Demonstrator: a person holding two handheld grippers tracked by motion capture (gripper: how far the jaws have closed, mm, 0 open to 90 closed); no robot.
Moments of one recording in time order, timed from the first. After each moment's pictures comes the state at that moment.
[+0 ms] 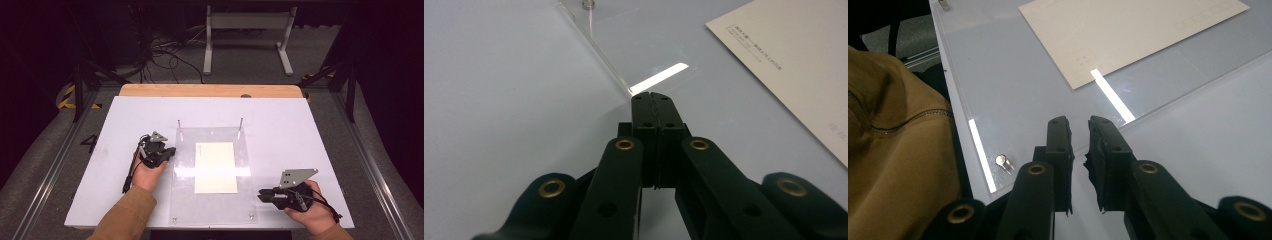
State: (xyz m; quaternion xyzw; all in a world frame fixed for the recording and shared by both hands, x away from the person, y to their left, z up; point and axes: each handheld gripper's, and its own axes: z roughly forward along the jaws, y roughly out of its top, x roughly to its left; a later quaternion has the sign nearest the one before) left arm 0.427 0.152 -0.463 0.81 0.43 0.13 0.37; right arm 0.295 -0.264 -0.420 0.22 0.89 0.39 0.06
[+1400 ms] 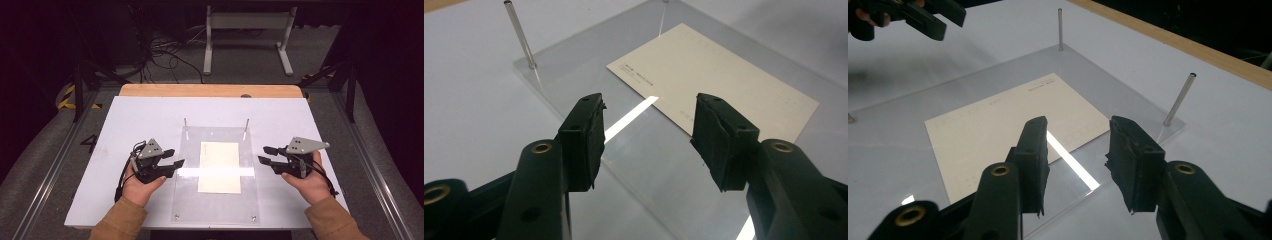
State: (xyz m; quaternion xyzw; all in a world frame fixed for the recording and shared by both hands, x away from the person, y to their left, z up) left arm 0.361 0.156 -0.413 0.82 0.32 0.13 0.45; right arm 0.358 -0.275 -0.391 0.26 0.82 0.48 0.18
